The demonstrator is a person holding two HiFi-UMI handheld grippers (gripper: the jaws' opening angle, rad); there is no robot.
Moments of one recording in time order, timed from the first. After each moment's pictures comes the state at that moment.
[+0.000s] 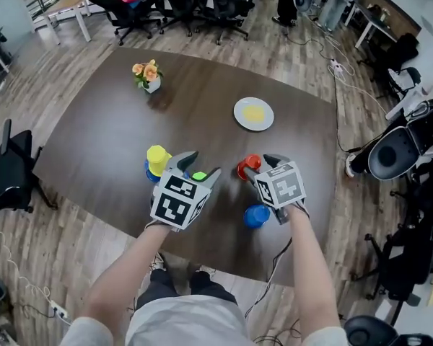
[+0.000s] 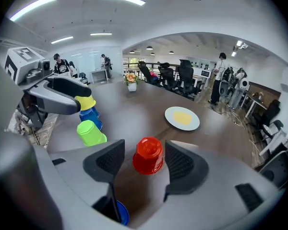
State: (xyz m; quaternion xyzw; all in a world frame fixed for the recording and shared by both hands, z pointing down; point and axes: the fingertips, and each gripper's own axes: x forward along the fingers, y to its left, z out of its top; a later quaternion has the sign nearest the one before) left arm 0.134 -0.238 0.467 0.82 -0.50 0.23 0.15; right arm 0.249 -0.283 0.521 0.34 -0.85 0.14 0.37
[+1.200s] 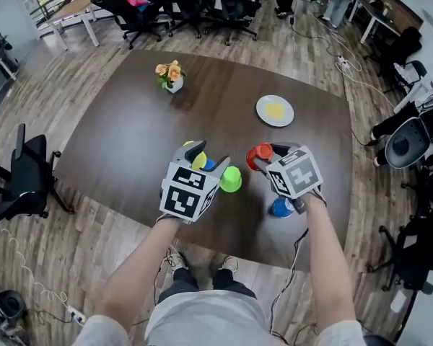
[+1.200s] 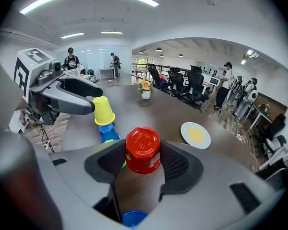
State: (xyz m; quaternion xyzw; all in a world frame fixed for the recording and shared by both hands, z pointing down) left arm 0.064 -0.220 0.428 0.82 -0.51 0.21 0.13; right arm 0.174 -0.254 0.468 0.31 -0.87 0.10 0.38
